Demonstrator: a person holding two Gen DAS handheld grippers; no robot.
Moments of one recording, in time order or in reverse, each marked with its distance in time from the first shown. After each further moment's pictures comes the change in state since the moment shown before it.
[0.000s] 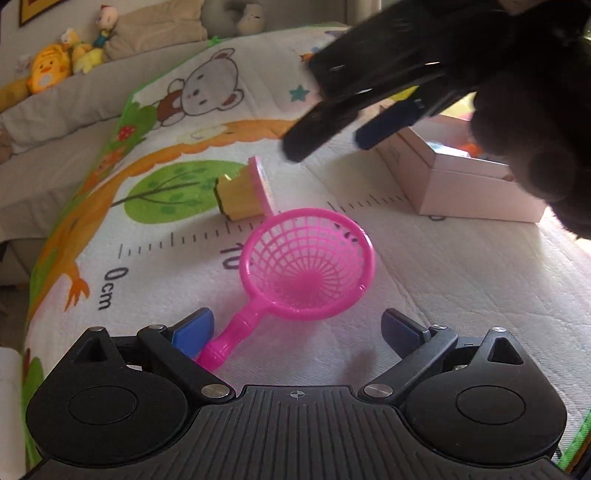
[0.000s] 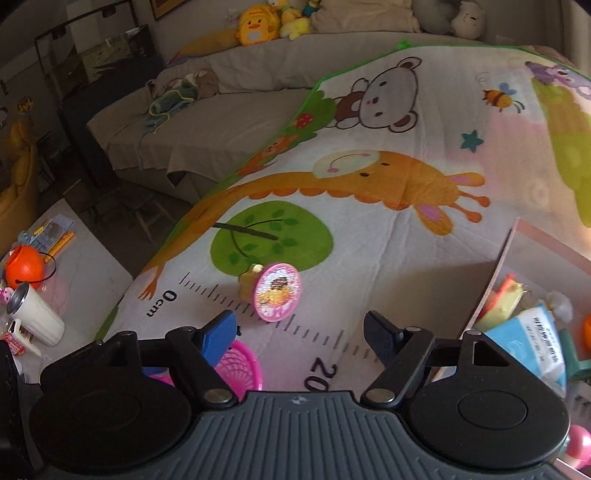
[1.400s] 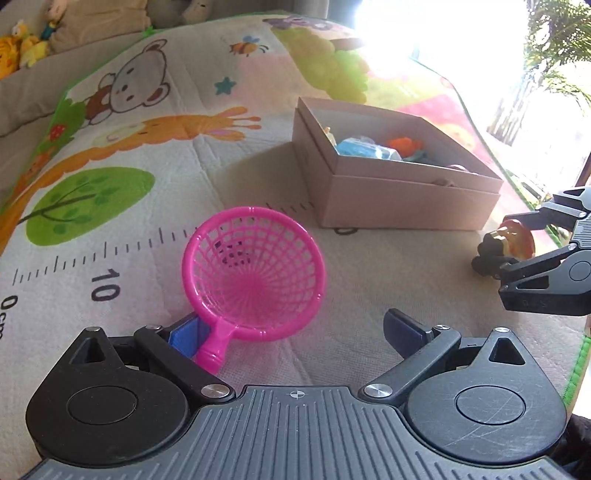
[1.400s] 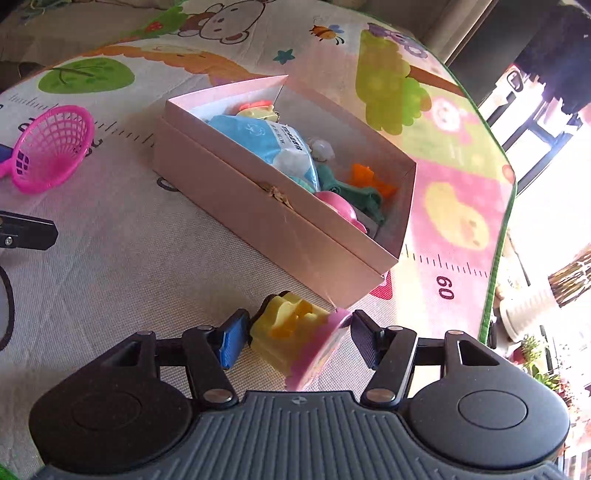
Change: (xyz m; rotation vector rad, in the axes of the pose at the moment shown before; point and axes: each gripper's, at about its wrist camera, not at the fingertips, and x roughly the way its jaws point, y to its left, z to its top) left arm 0.030 -0.061 0.022 0.020 0.041 -0.152; right arm -0.074 -0.066 -0.163 -0.127 0.134 -0.711
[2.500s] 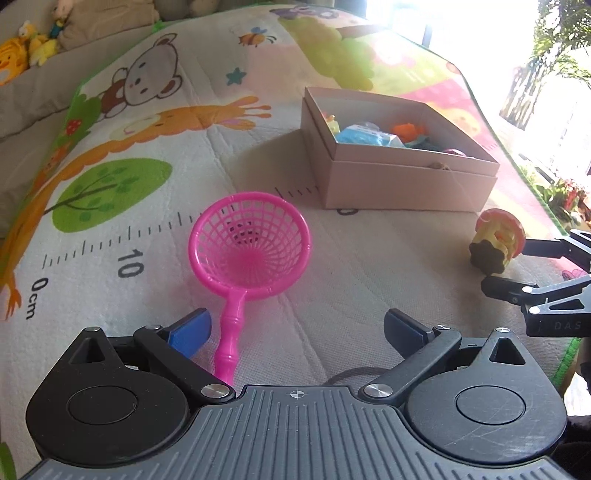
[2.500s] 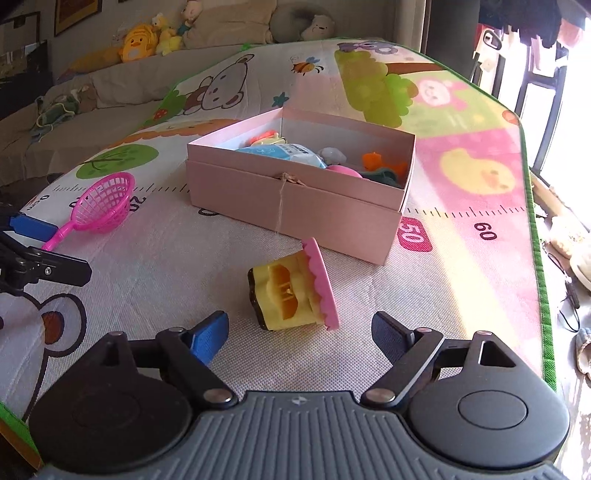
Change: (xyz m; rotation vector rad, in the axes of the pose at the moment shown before) left arm -0.024 -0.010 0.000 0.027 0.045 0.076; right arm -0.022 -0.023 -0.064 0.326 -0.183 0.250
